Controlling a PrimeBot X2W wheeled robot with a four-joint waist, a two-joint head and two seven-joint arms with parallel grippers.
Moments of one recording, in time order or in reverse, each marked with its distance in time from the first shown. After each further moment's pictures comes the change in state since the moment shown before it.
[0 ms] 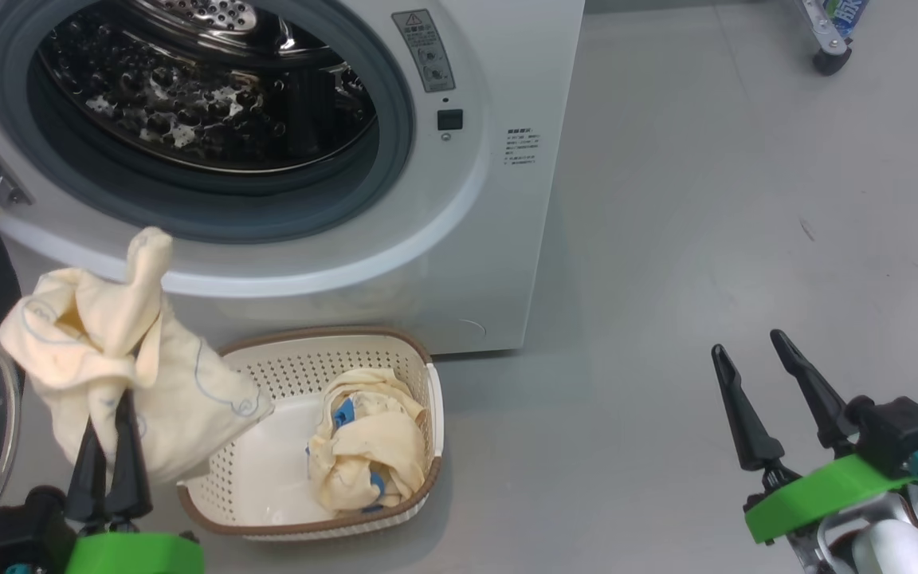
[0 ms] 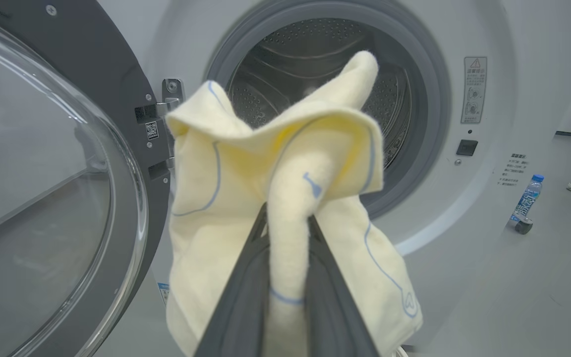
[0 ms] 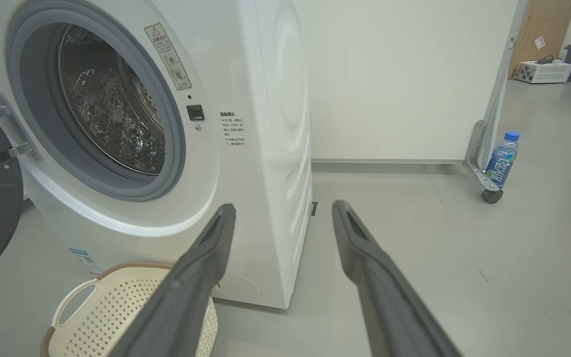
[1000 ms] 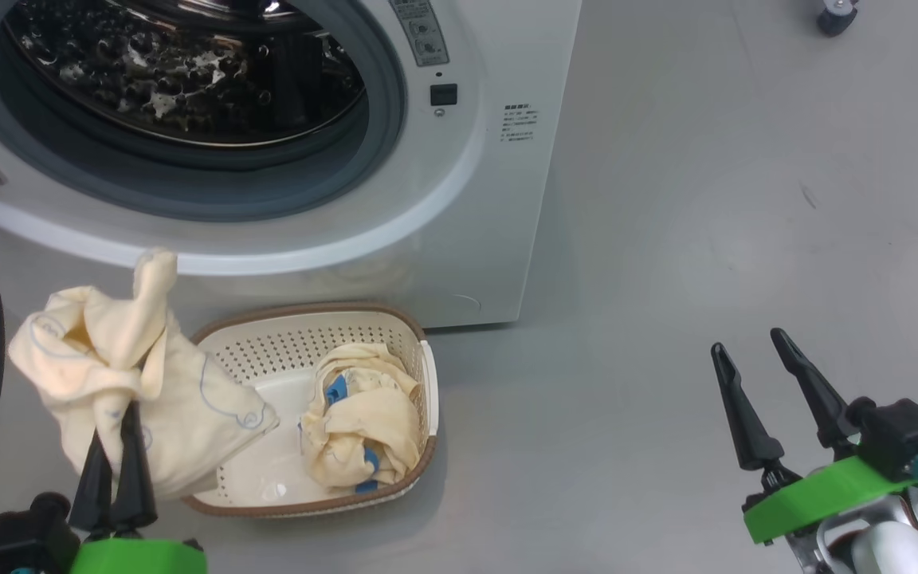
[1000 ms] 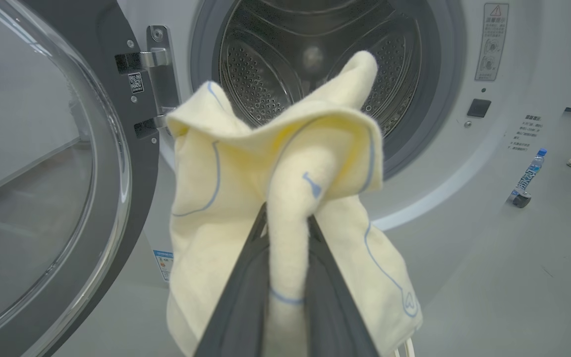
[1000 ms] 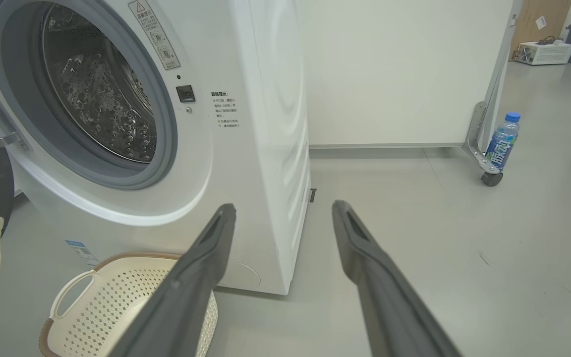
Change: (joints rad) left arm 0.042 0.006 -0.009 0.002 -0.022 0.016 0.009; right arm 0.014 0.014 -0.009 -0.024 -0.009 0.000 0.000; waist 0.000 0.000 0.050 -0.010
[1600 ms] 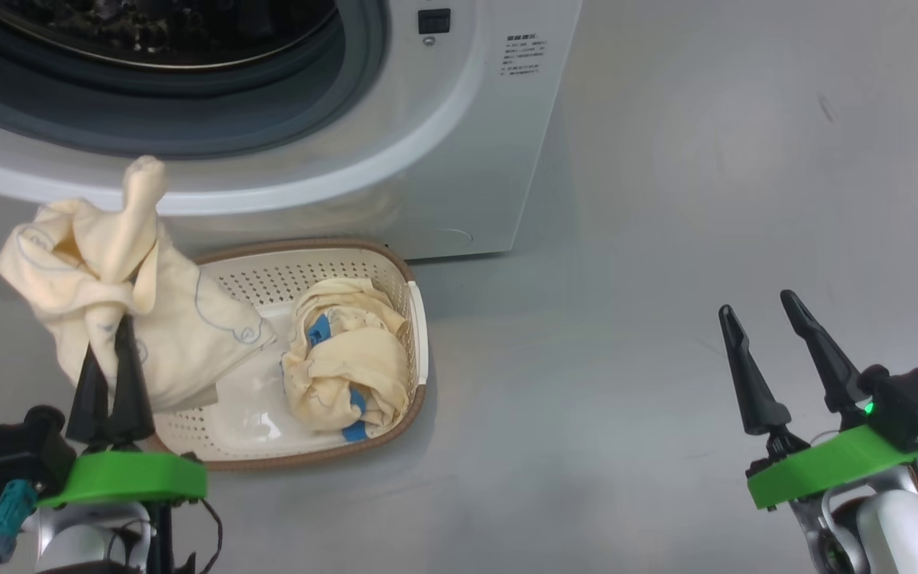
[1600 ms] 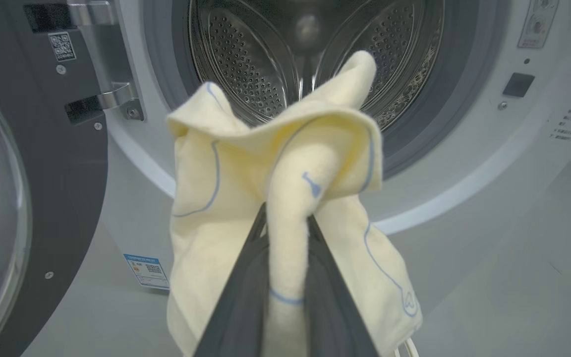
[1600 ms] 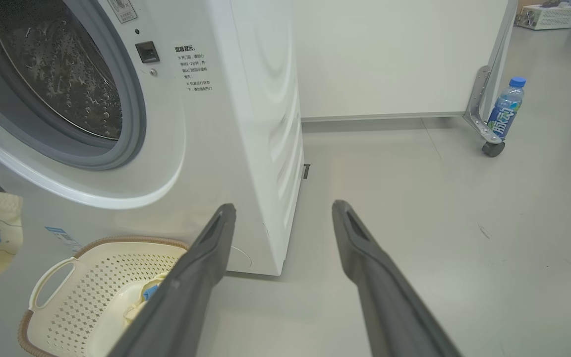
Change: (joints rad) left arm -0.208 0.000 -0.017 0.099 -0.018 -0.017 -0.013; right arm -0.055 0.001 -0.016 -0.017 0.000 0.000 0.000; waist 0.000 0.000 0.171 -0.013
